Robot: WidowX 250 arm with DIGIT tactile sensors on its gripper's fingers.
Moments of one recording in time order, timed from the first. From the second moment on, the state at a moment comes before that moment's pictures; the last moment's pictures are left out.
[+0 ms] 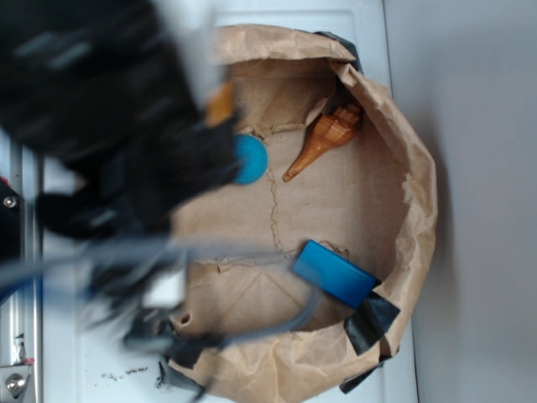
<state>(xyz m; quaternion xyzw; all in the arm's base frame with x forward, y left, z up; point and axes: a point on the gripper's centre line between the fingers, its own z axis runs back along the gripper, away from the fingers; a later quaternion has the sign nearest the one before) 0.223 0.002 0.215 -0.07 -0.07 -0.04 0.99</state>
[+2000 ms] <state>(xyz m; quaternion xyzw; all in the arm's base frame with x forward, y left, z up) 0.220 0.009 0.072 -0.10 0.02 -0.09 0.99</state>
